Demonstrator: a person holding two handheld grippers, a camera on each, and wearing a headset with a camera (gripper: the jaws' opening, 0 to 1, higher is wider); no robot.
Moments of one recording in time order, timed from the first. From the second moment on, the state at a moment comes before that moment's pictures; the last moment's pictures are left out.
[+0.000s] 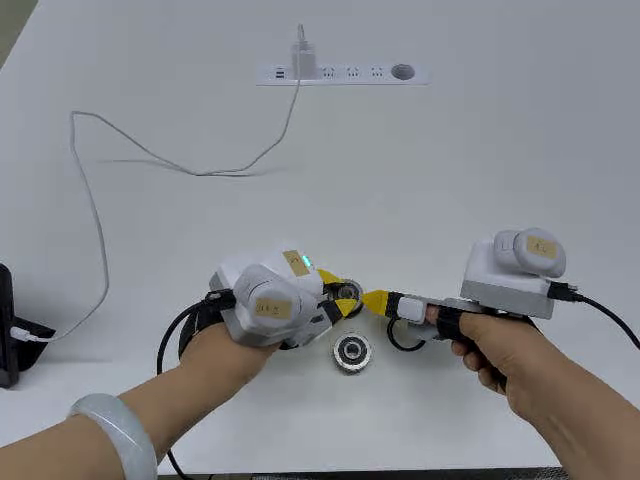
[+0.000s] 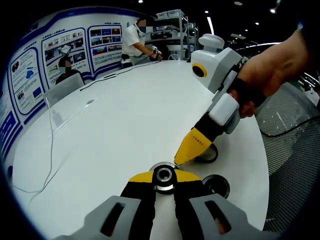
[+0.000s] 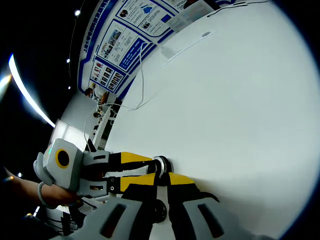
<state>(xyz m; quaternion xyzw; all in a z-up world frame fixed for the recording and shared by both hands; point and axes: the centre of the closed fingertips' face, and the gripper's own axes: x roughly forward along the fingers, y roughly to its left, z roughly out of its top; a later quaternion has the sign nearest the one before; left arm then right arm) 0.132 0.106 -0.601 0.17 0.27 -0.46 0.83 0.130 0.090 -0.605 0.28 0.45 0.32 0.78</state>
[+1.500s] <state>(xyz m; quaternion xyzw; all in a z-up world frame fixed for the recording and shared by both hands) 0.131 0.107 -0.601 0.16 0.27 -0.46 0.83 0.124 0.100 -0.602 0.33 0.45 0.35 0.75</state>
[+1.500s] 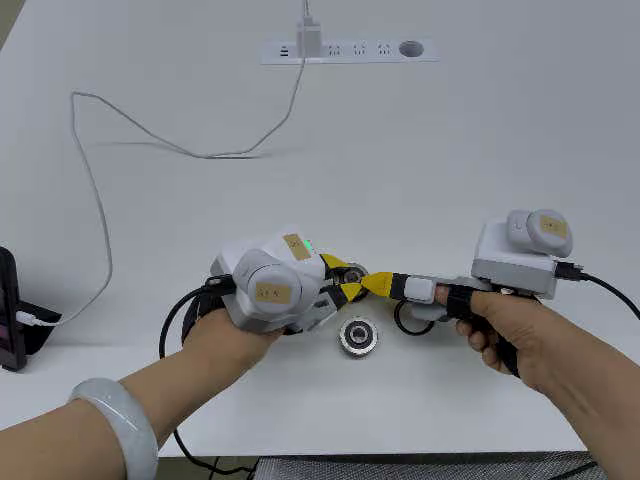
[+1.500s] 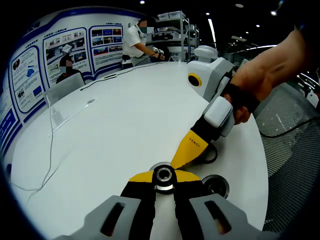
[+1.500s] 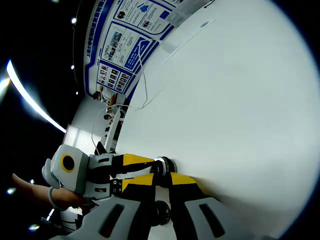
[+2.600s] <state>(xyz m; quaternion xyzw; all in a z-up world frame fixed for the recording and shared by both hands) 0.130 0.108 -0.604 0.16 0.27 -0.46 0.83 0.129 0.094 -0.607 0.33 0.44 0.35 0.76</state>
